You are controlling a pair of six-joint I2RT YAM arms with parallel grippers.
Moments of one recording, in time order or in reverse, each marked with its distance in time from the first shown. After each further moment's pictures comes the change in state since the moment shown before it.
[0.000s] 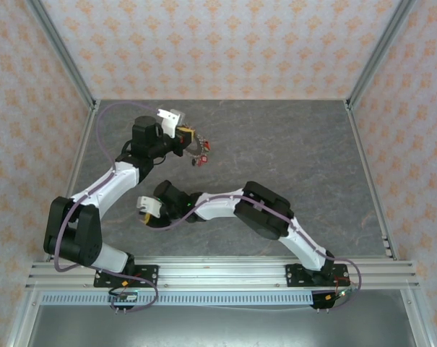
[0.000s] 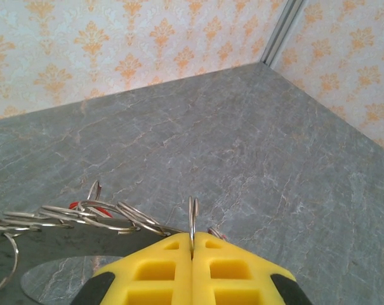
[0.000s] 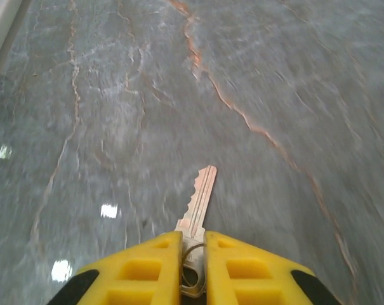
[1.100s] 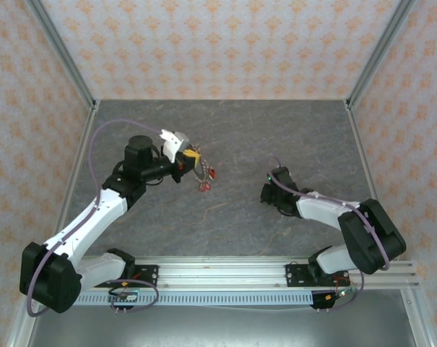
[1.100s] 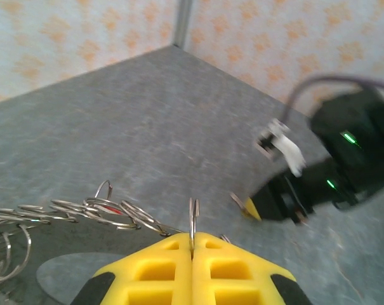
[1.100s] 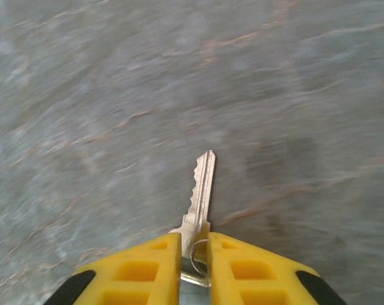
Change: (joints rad) left arm -0.143 -0.327 -0.152 -0.185 0.116 0.088; right arm -0.691 -0.860 -0.871 -0.288 0.394 0.892
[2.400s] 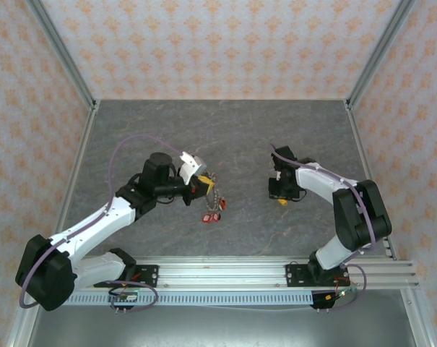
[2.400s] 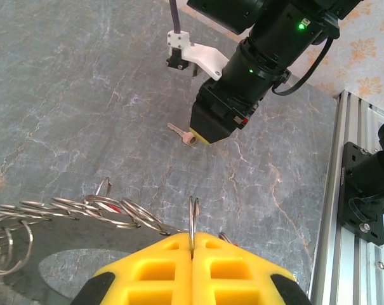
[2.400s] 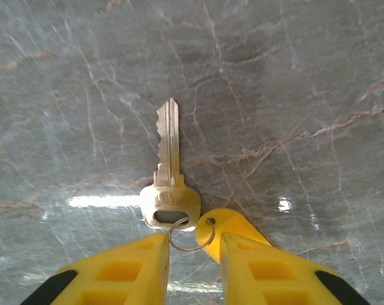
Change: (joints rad) left arm -0.153 0.008 -0.113 -0.018 0.007 -0.027; right arm -0.110 0.184 0.320 -0.528 -0.088 -0.304
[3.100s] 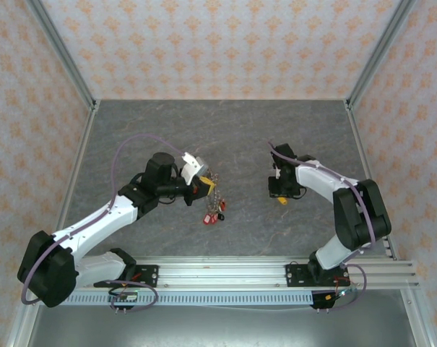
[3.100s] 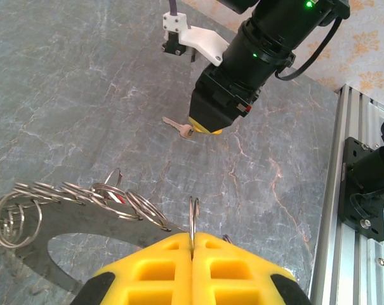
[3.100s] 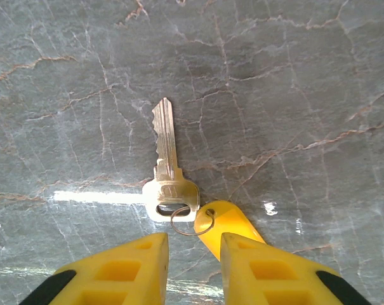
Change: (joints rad) left arm -0.008 0.025 0.003 0.000 0.000 0.000; right arm 0.000 -0.005 0.037 -0.031 0.021 -0.065
